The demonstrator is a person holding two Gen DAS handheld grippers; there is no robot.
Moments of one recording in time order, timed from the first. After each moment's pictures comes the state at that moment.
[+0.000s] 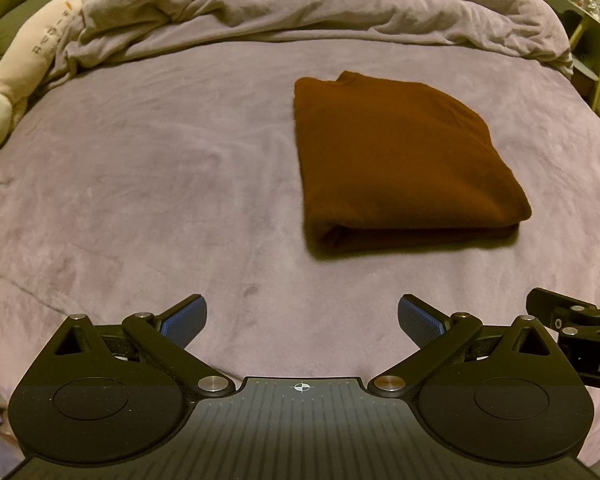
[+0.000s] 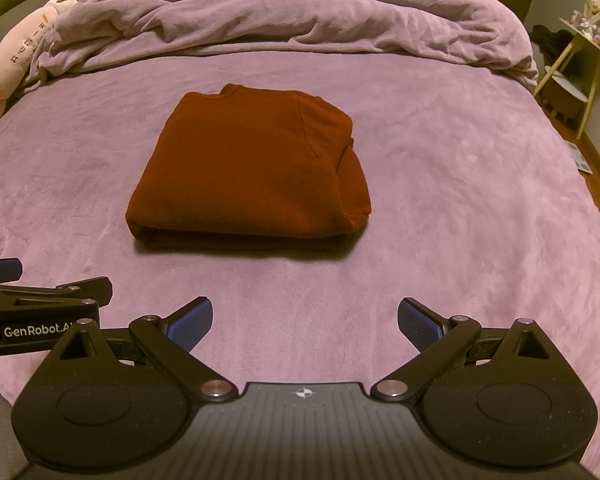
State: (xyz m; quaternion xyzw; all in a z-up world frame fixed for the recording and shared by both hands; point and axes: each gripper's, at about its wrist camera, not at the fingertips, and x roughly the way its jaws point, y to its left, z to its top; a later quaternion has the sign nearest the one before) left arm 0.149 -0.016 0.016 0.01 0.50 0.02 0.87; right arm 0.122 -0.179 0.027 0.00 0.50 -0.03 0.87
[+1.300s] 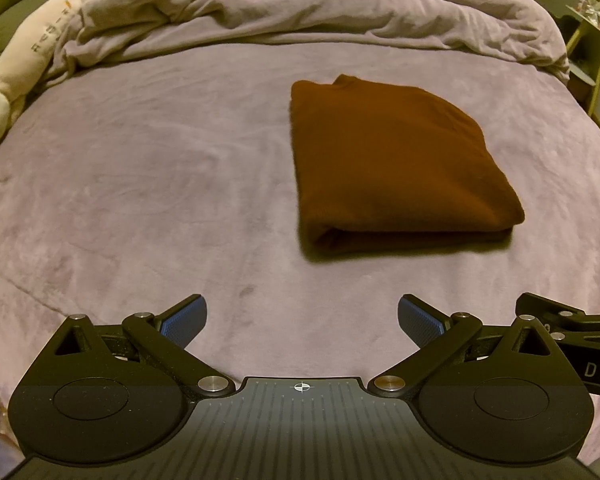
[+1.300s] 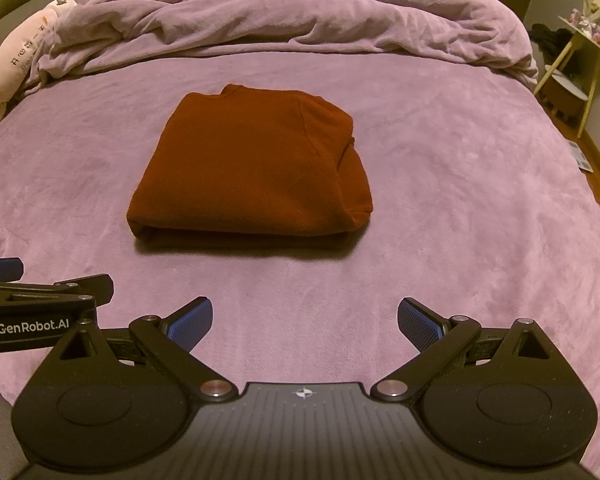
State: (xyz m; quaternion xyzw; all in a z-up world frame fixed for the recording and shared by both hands) left arm 0.146 -0.015 0.017 0.00 0.50 0.01 0.87; right arm 0.120 -0.181 0.026 0.01 0.49 -0.03 0.87
